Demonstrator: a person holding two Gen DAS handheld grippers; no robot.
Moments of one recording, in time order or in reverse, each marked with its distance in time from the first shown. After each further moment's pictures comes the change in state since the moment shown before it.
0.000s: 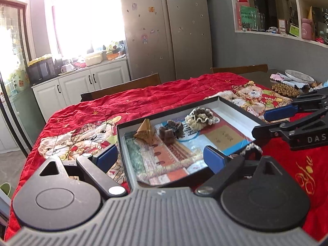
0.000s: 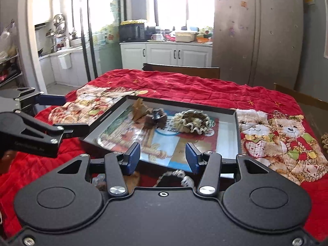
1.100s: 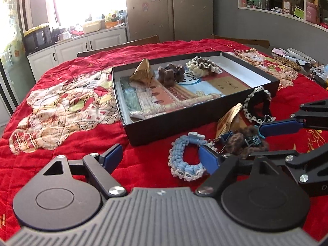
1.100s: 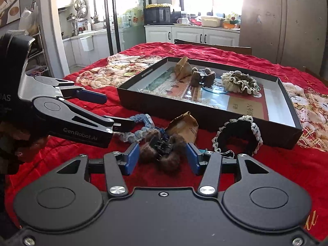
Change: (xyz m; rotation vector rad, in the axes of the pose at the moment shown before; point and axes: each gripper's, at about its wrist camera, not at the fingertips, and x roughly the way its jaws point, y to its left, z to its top) left arm 0.028 0.006 -0.074 -0.058 0.157 -0.035; right arm 0.028 0.061 -0.074 -0.051 0.077 0.115
